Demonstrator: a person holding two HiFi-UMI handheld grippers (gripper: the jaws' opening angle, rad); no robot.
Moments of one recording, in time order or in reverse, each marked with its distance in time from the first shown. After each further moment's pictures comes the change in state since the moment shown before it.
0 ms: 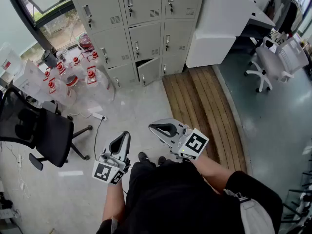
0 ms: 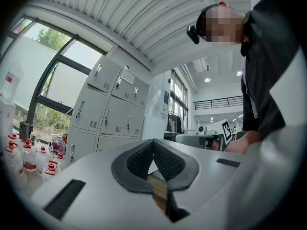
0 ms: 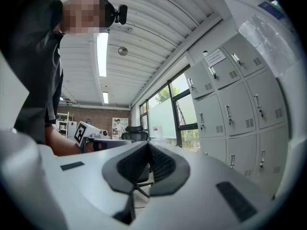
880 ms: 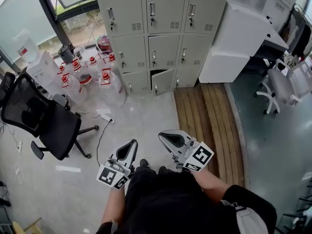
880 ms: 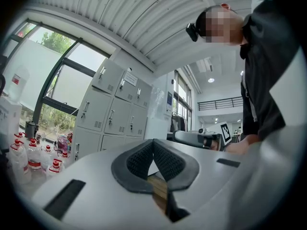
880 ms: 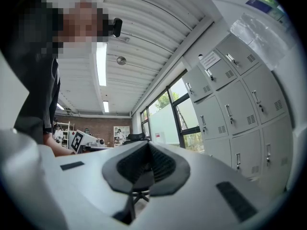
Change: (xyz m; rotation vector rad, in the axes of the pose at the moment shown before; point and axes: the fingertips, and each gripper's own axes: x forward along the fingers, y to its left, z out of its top) left arm -0.024 -0.011 -0.005 -0.018 -0.005 0.043; right arm -0.008 0.013 0.005 0.064 -0.090 0.007
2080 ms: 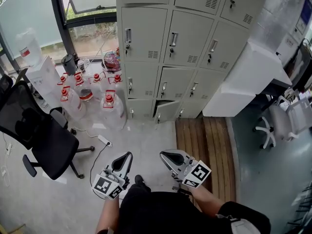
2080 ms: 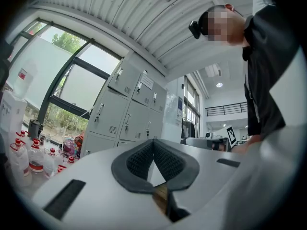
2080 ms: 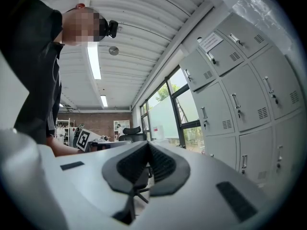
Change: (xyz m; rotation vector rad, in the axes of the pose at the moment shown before) left arm 0.057 0.174 0.019 -0.047 -0.065 0.072; right arm 0.124 -0.106 -0.022 0.015 0.082 0.031
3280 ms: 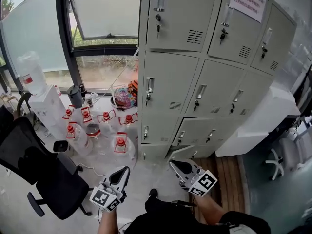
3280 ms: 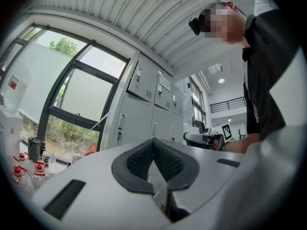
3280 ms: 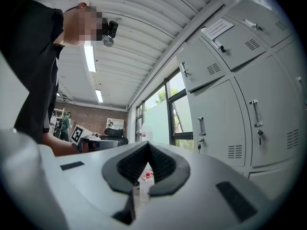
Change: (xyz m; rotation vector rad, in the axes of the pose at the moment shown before) left arm 0.108 0.255 0.089 0.072 -0.027 0.029; right arm 0.216 -0.194 0.060 -0.143 -0.033 -0.036
